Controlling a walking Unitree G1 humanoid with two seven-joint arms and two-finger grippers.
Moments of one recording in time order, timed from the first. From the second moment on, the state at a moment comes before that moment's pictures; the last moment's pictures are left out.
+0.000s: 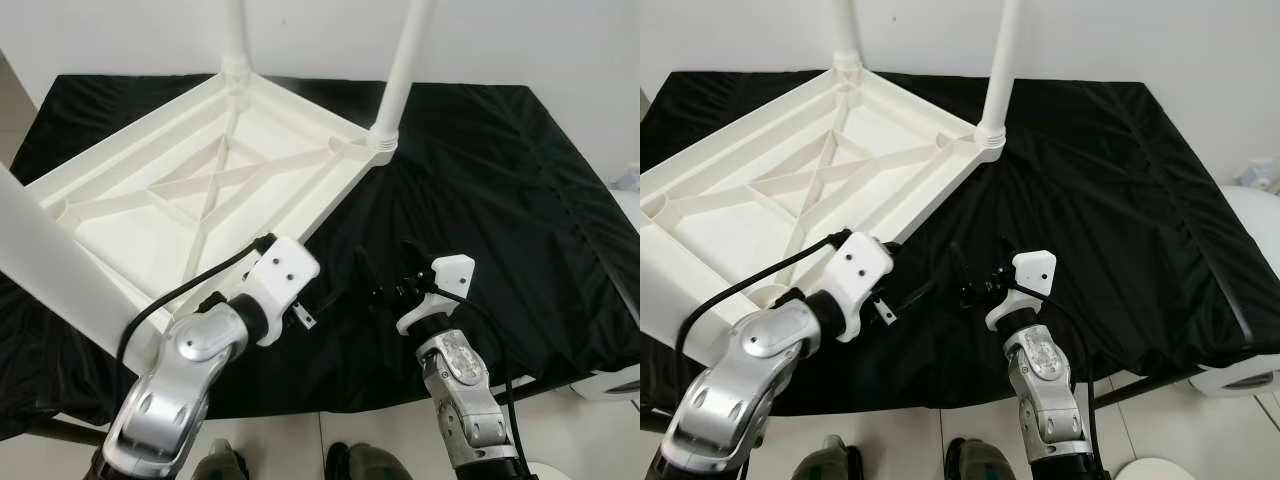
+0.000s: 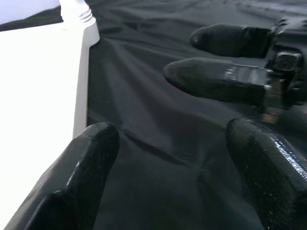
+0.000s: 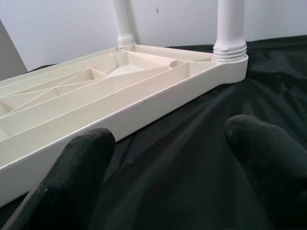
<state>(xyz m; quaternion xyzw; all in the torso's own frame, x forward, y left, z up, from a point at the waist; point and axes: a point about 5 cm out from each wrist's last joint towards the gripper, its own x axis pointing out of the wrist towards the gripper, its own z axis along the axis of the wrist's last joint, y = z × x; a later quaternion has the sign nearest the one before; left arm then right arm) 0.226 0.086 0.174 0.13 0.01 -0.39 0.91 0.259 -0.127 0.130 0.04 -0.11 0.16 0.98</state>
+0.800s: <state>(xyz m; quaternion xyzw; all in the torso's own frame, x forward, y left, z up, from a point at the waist) 0.189 0.132 0.164 0.02 0.03 -0.39 0.92 0.293 -0.138 0.137 -0.03 -0.11 0.26 0.96</state>
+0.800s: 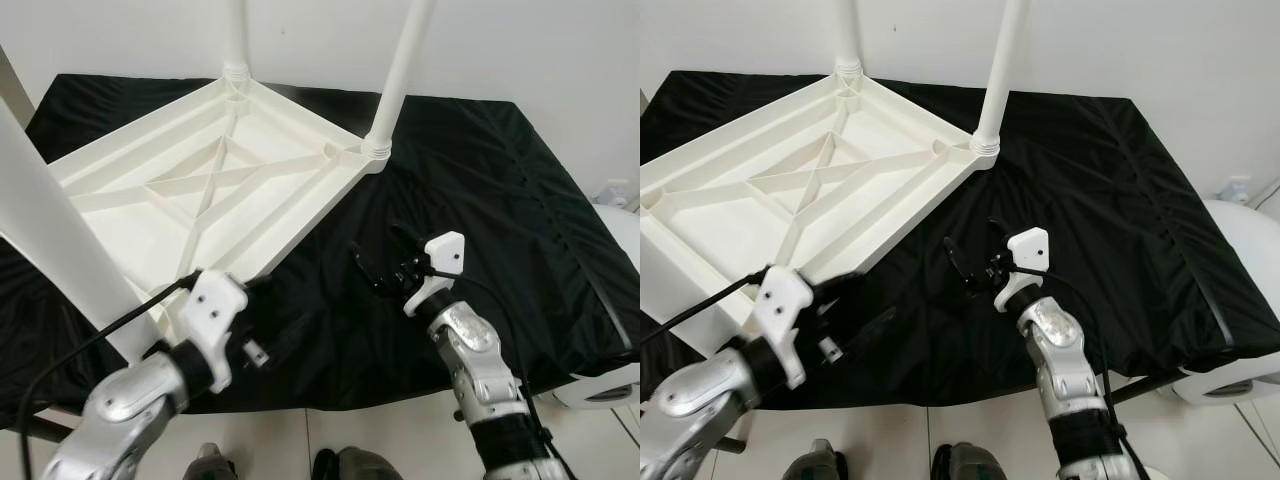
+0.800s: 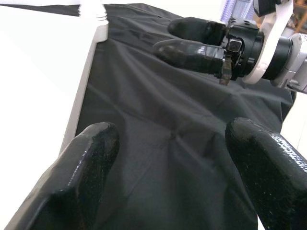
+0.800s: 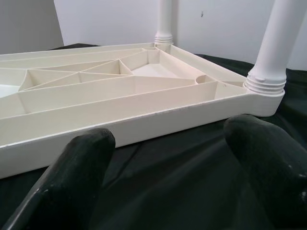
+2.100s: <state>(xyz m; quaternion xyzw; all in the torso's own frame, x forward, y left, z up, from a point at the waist) 0.130 0.186 0.169 0.02 0.15 -0.40 0.90 0.317 -0.115 0.140 -0.02 -0.11 0.39 0.91</state>
